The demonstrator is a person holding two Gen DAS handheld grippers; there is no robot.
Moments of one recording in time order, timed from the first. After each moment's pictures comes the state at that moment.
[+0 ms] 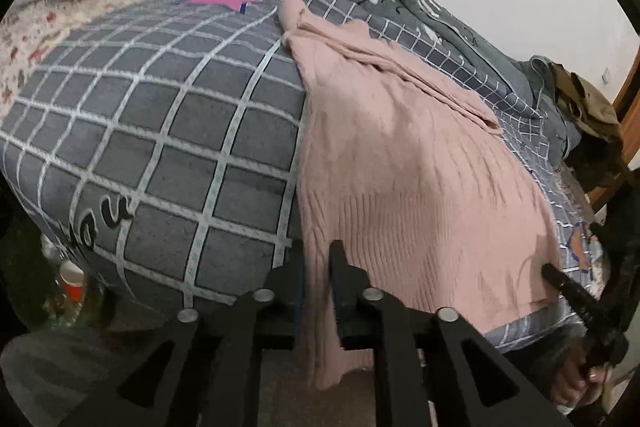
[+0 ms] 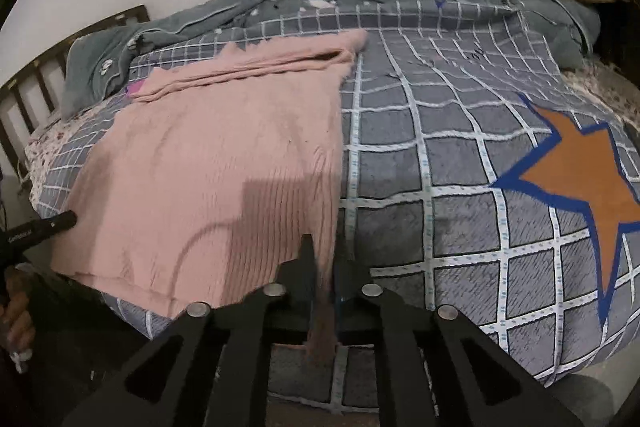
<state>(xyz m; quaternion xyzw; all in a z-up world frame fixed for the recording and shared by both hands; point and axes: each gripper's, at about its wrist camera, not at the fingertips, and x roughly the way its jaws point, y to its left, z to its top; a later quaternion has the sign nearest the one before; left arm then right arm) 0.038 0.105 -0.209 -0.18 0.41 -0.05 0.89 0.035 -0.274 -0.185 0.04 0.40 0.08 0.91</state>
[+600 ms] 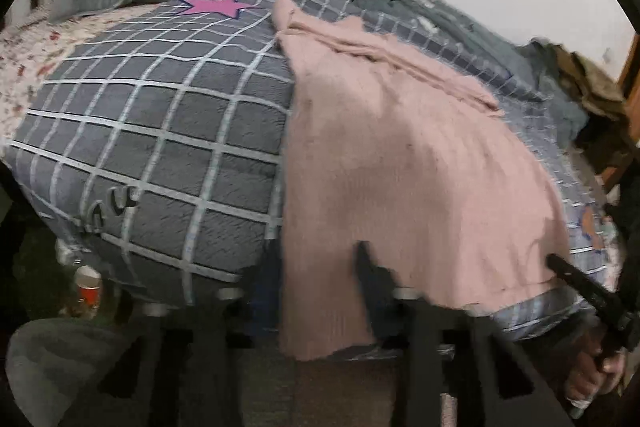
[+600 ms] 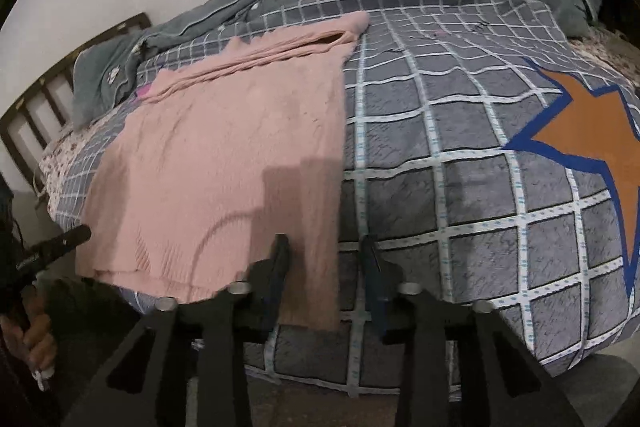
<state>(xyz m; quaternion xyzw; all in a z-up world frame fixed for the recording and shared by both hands) 0.026 0.087 -0.206 -0.13 0.41 -0.02 0.90 0.035 -0.274 -0.196 0.08 0.42 0.11 0.90</state>
